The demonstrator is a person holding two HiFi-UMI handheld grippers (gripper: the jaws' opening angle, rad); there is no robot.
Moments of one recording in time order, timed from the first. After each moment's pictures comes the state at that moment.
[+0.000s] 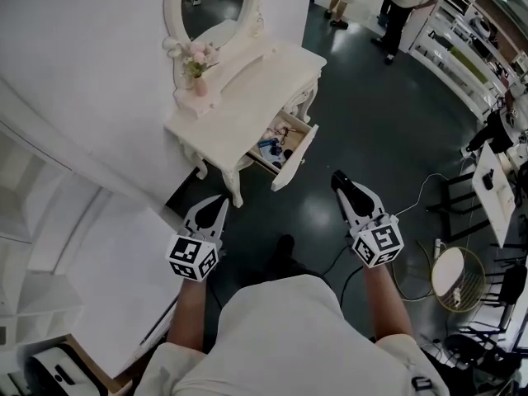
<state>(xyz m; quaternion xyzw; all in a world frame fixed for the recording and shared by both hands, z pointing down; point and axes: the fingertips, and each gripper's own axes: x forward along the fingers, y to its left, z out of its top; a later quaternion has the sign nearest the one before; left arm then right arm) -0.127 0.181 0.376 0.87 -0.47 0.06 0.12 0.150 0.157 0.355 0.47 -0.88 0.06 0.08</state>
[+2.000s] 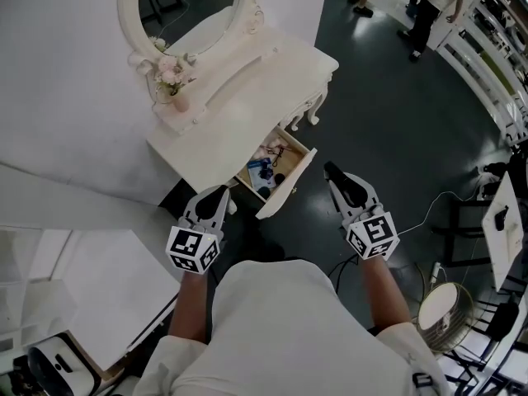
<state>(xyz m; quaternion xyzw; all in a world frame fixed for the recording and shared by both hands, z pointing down) -0.044 -0.038 0.407 0.84 -0.52 0.09 0.14 0.204 -0.085 0.409 0.40 -0.90 0.07 0.12</state>
